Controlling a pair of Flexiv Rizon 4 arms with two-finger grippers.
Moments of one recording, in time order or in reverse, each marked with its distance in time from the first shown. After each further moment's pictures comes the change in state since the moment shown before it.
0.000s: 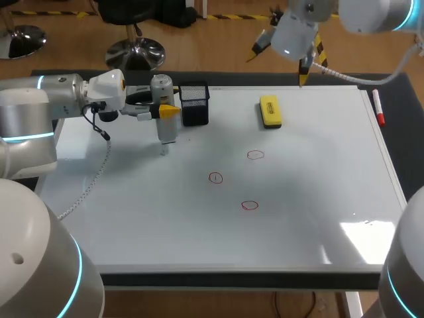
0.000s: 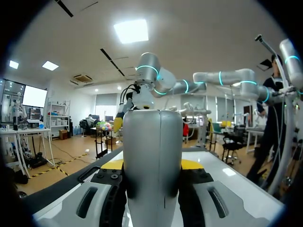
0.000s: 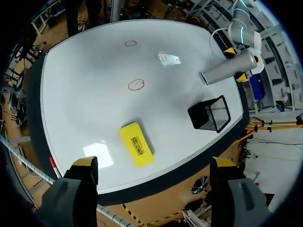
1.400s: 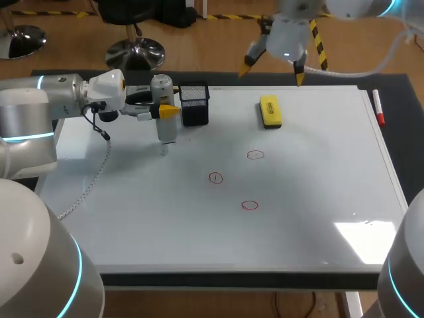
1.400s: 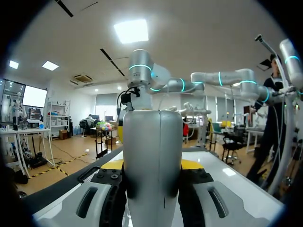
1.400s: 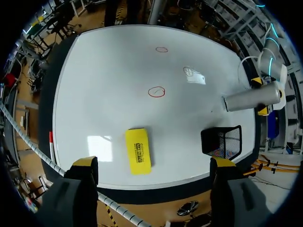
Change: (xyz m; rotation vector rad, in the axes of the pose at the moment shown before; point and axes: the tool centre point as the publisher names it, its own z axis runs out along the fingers) left arm 0.000 0.000 0.000 0.000 0.000 0.000; right arm -0.001 0.008 0.019 -0.108 0.155 -0.287
